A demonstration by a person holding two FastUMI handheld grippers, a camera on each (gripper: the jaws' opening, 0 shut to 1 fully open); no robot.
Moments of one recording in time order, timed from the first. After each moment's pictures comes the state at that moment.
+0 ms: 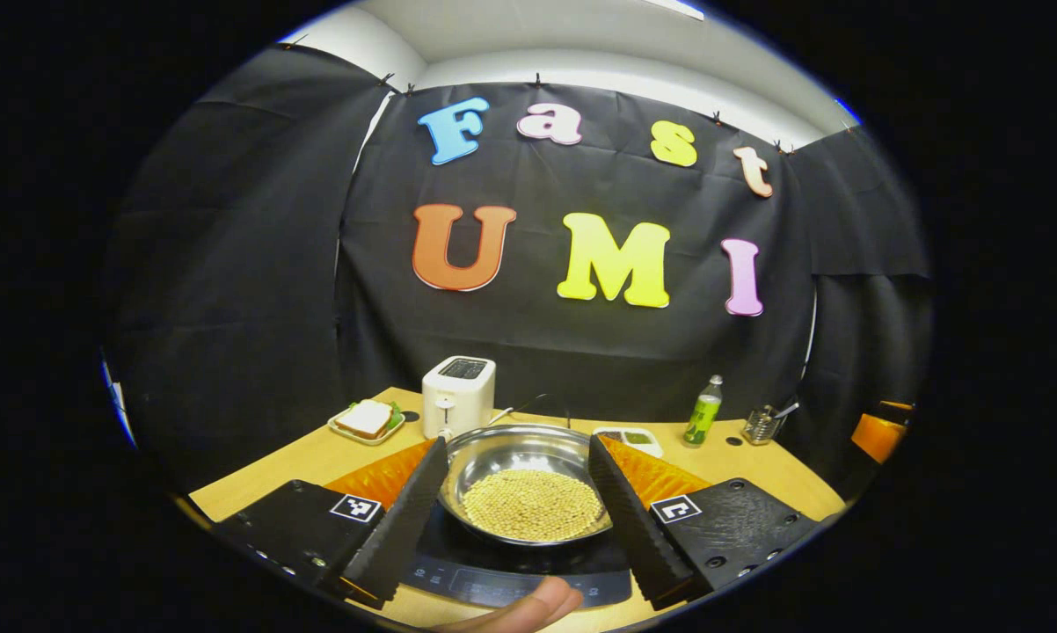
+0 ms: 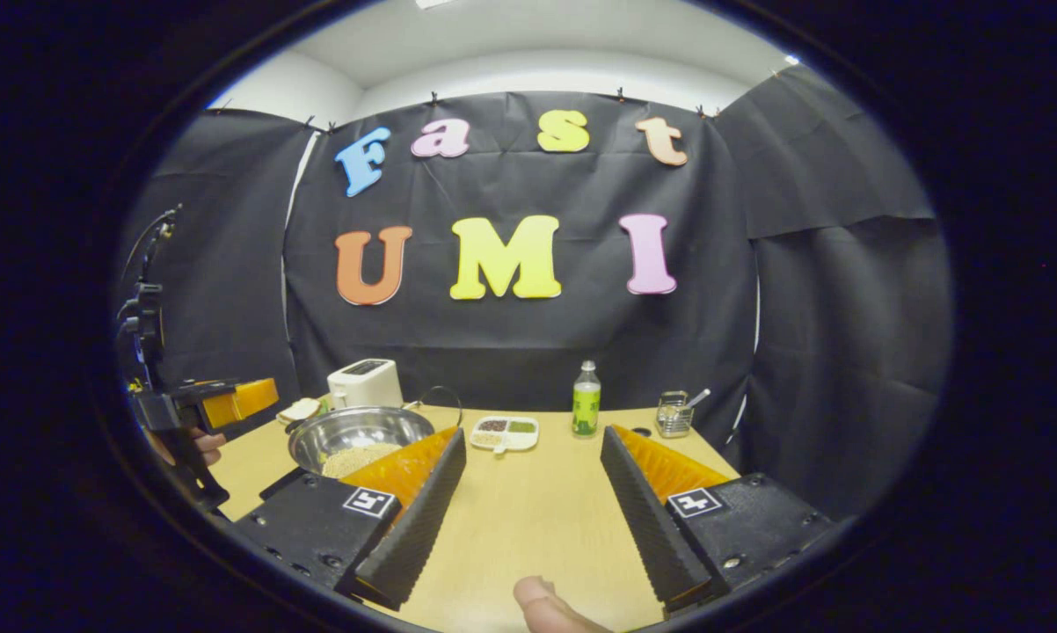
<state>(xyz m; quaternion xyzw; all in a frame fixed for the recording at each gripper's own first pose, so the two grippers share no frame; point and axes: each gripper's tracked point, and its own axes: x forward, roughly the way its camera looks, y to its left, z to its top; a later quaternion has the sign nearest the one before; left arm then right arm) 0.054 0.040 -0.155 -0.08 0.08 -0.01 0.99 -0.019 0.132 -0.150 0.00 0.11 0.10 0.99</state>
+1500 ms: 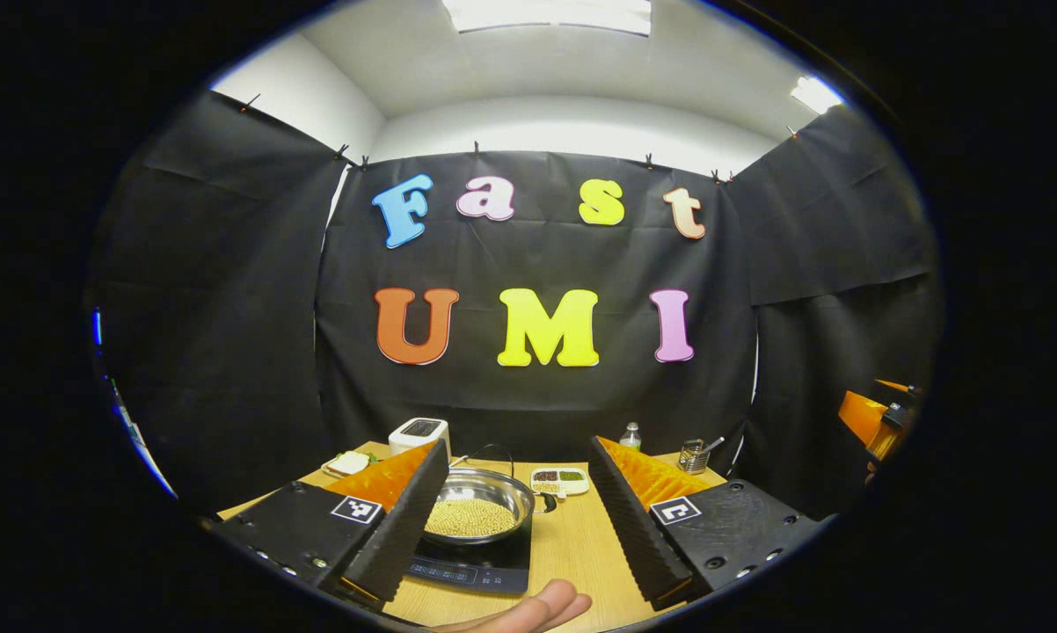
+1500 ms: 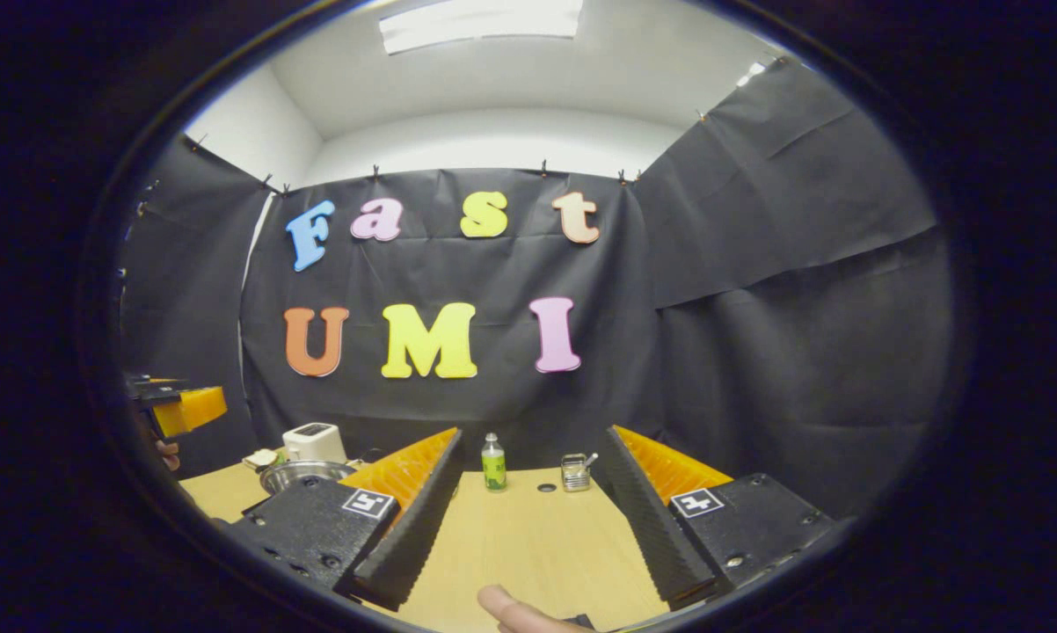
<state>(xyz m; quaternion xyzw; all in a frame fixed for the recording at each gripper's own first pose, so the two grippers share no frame) -0.057 -0.068 -0.042 -0.02 0.00 -0.04 1.00 -0.091 -0.010 -0.044 0.02 0.01 0.03 1.00</state>
